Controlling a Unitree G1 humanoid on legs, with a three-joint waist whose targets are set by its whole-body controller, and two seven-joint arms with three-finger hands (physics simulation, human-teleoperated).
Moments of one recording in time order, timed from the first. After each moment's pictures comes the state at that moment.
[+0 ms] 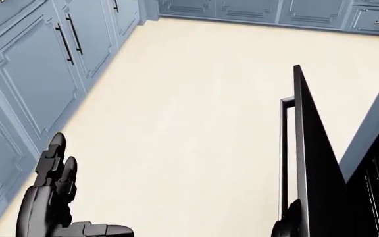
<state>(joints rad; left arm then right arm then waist) 0.05 0.02 0.07 -0.15 -0.06 0.15 -0.05 -0.51 0.03 -0.24 1.40 -0.29 -0.24 -0.66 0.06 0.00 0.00</state>
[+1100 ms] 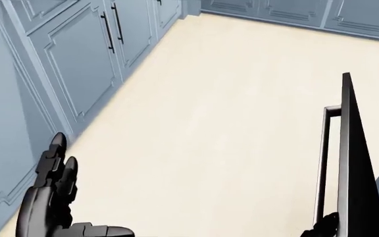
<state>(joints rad) 0.06 0.02 0.06 -0.17 -0.06 0.16 -0.05 -0.49 -0.02 -0.24 1.40 -0.26 -0.21 -0.83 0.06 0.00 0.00</state>
